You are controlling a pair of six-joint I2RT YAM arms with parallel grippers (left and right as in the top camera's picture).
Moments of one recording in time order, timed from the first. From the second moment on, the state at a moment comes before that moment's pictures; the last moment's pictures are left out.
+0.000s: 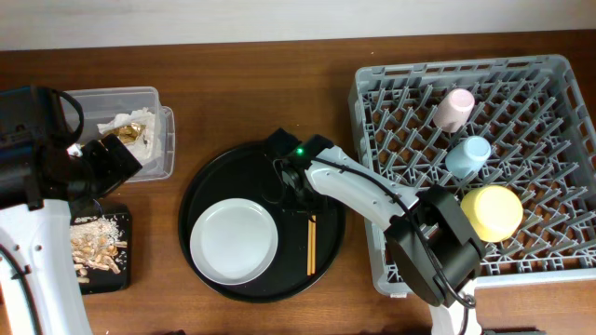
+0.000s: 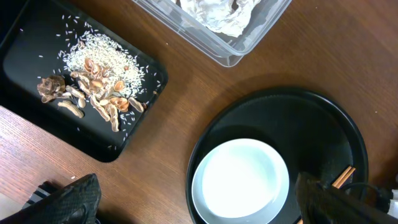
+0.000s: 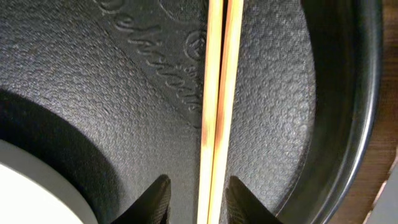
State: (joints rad) left arm 0.25 1.41 1.71 -1.50 -0.05 -0.44; right arm 0.70 2.07 1.54 -1.04 -0.02 0.75
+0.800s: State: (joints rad) left arm 0.25 1.41 1.71 -1.50 -0.05 -0.44; right arm 0.72 2.07 1.44 -0.90 -0.02 0.74
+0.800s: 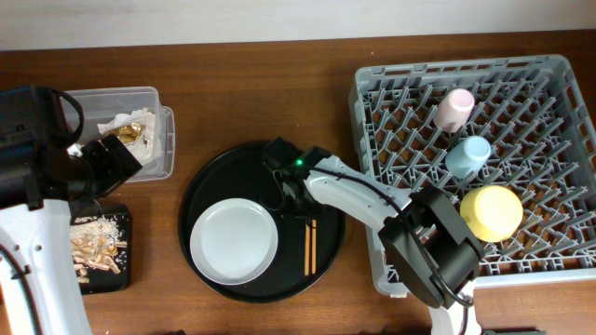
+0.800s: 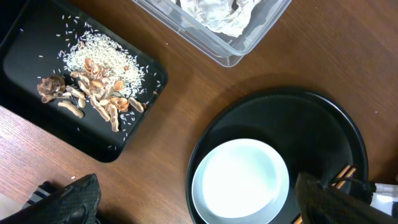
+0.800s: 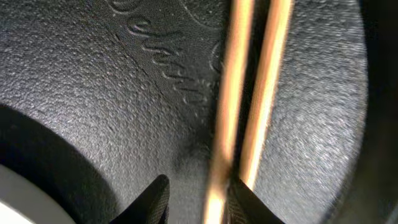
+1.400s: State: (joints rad) left arm 0.25 1.41 1.71 -1.50 -0.05 -0.44; right arm 0.70 2.07 1.52 -0.98 -0.07 0.73
